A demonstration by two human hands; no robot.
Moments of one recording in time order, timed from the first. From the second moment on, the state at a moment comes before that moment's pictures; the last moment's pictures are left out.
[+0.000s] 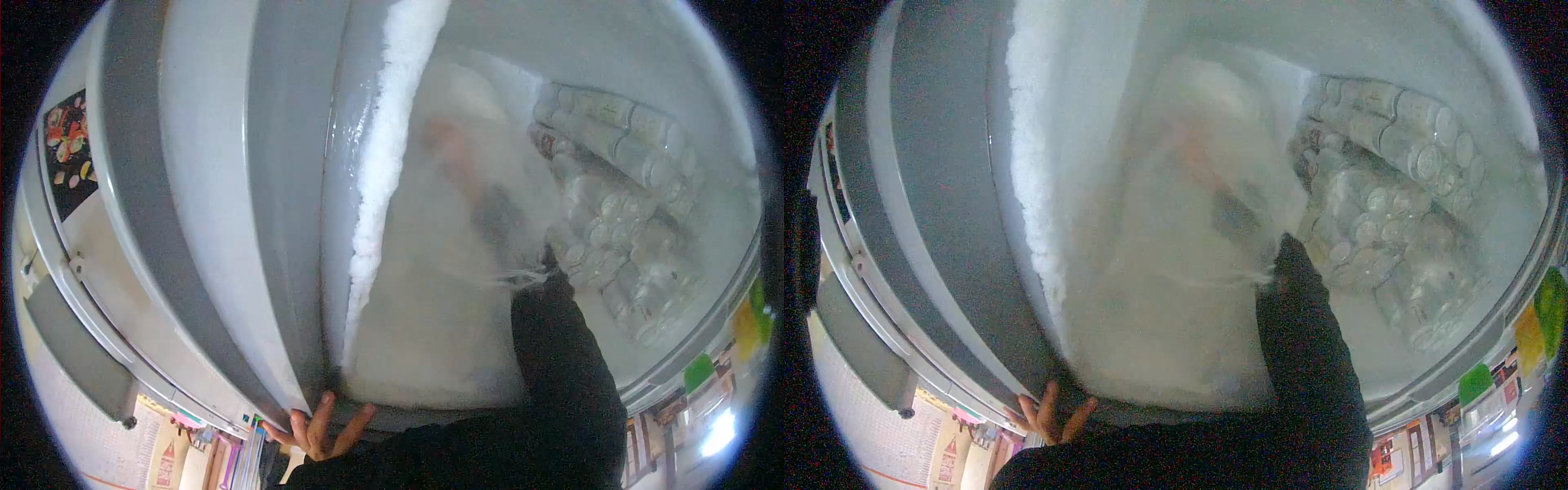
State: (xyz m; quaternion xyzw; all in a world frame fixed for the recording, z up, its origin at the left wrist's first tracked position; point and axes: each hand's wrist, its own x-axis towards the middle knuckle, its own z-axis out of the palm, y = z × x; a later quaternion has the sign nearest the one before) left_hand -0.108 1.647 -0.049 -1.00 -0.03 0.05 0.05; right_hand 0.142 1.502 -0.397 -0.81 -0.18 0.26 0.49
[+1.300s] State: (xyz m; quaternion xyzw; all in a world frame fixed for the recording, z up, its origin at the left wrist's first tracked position) left_hand -0.034 1.614 -0.041 -0.97 -0.20 0.12 -0.10; right_hand 0.118 1.491 -0.300 -0.81 -0.02 0.24 0.54
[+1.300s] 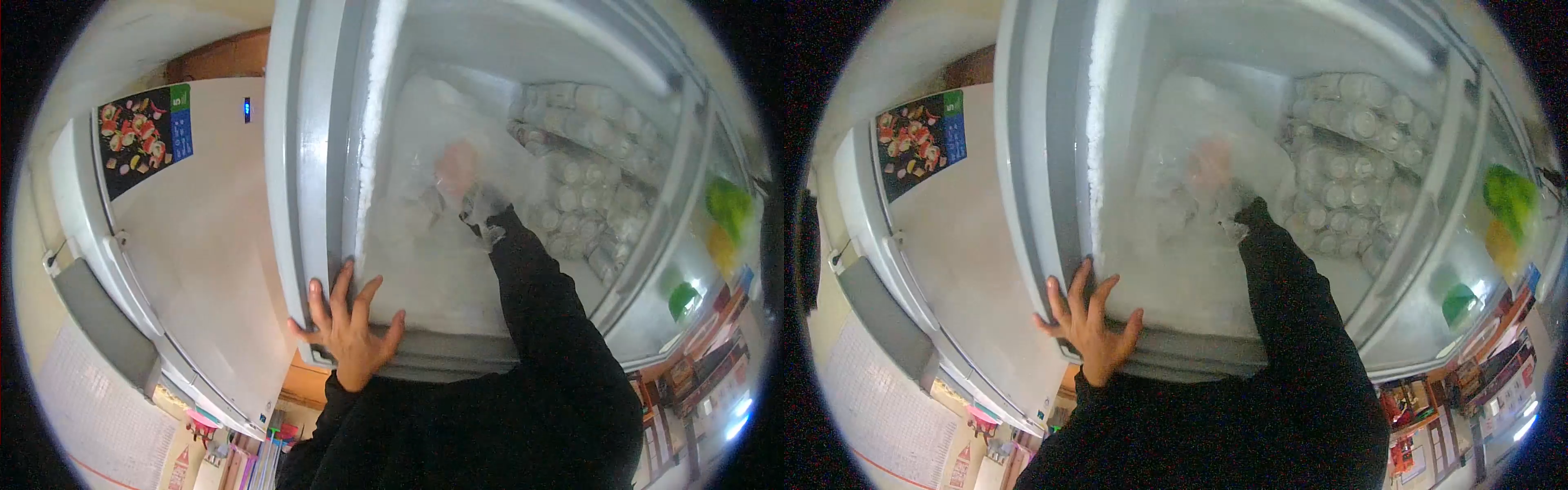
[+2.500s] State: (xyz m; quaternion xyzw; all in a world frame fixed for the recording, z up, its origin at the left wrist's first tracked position) left_hand 0.117 1.213 0.038 -0.66 0.23 -0.08 -0.71; right_hand 0.058 1.048 0.127 -0.31 0.20 -0.36 0.86
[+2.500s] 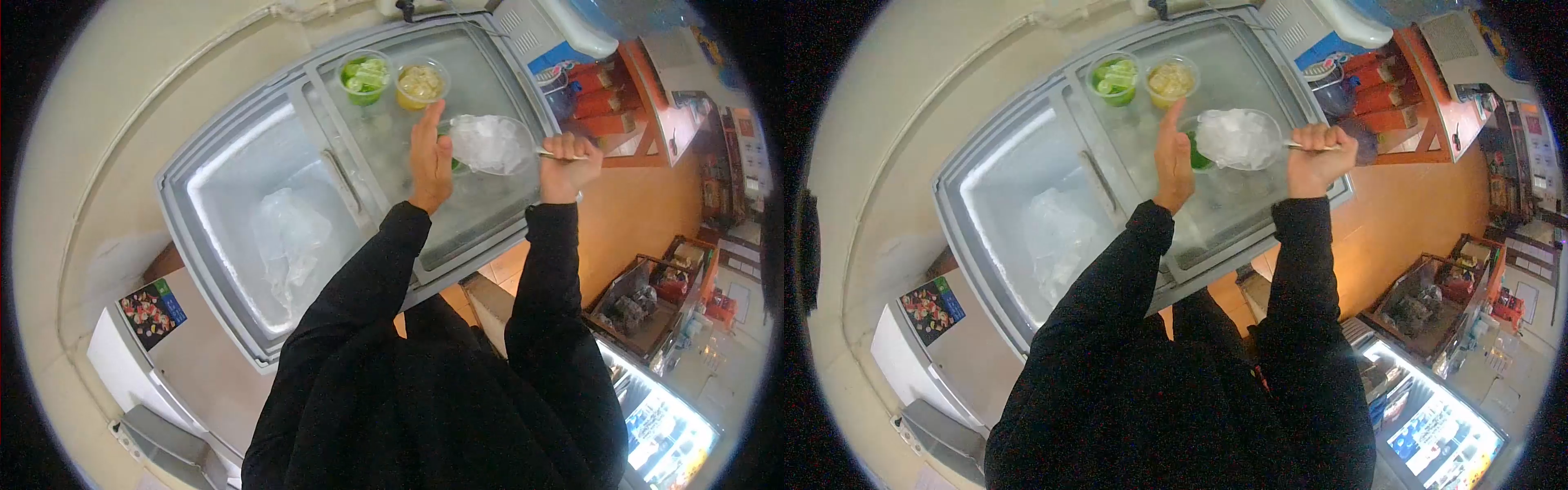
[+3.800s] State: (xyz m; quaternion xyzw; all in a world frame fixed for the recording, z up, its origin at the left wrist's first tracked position) left_hand 0.069 1.381 0.000 -0.72 -0.03 -0.14 -0.67; right_hand 0.071 1.144 0.170 -0.63 -0.01 -0.39 0.67
